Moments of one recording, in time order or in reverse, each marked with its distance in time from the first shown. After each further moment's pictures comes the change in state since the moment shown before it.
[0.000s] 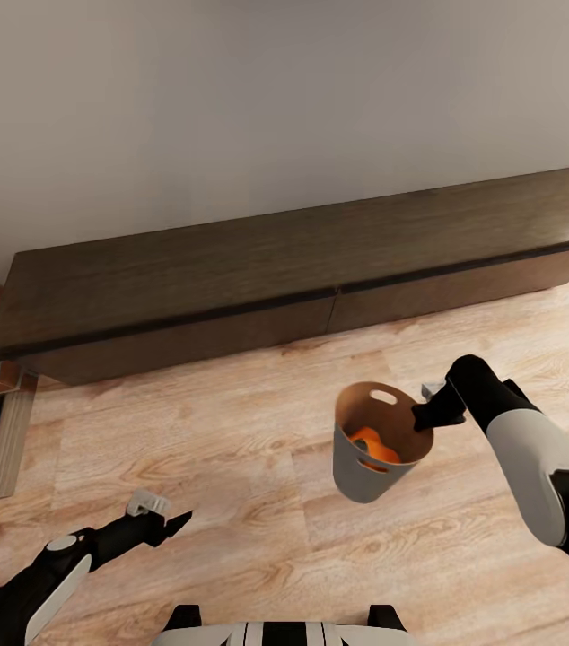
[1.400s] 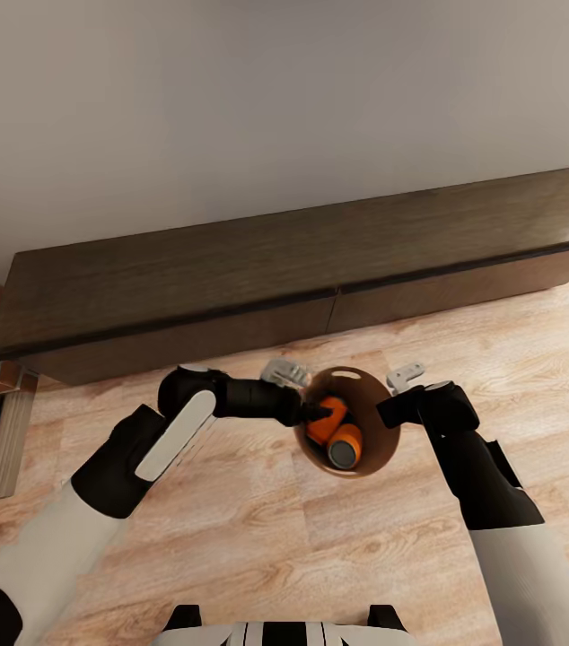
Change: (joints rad) left arm -0.445 -0.297 -0.205 -0.672 0.219 0.908 0.280; right arm 0.458 0.130 0.137 -0.983 -0.019 0.009 -0.128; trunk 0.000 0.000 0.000
